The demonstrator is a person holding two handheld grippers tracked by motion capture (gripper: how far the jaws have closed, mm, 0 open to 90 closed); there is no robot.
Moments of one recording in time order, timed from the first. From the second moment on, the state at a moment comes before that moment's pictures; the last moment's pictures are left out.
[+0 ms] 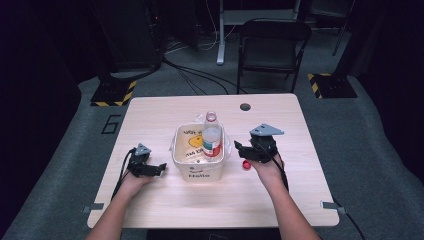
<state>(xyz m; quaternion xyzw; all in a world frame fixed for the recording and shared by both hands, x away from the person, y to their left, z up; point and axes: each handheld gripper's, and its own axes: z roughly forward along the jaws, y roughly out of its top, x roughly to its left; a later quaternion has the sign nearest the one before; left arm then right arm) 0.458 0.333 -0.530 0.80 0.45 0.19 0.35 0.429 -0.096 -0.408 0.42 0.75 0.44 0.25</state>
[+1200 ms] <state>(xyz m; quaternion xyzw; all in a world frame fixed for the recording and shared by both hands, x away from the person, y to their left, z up) 0.458 0.333 -0.530 0.80 0.45 0.19 0.35 0.425 -0.128 -0.465 0.46 0.76 0.40 0.22</state>
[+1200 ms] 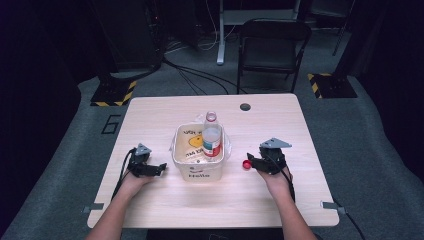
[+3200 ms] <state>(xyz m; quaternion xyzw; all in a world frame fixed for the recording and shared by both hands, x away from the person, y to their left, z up) 0.458 0.333 -0.529 0.80 0.45 0.19 0.35 0.444 -0.111 -0.516 0.45 0.80 0.35 0.17</state>
